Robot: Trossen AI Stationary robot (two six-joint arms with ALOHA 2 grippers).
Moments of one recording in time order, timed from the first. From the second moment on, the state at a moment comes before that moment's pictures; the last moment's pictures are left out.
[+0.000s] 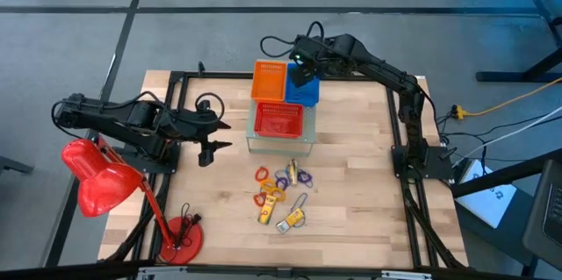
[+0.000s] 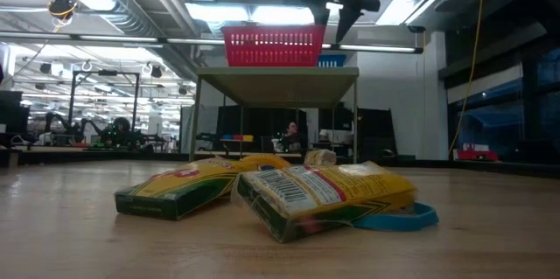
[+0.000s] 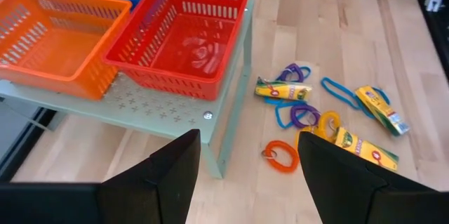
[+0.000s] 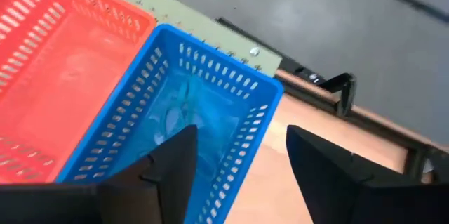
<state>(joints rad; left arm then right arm) -0.17 0.90 1.02 -0.76 -0.30 -0.20 -0.33 2.03 2.34 -1.53 0.44 0.70</state>
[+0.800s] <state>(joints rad) -0.22 0.85 1.02 -0.80 -0.28 -0.13 0.36 1.98 2.07 -1.56 0.31 1.65</state>
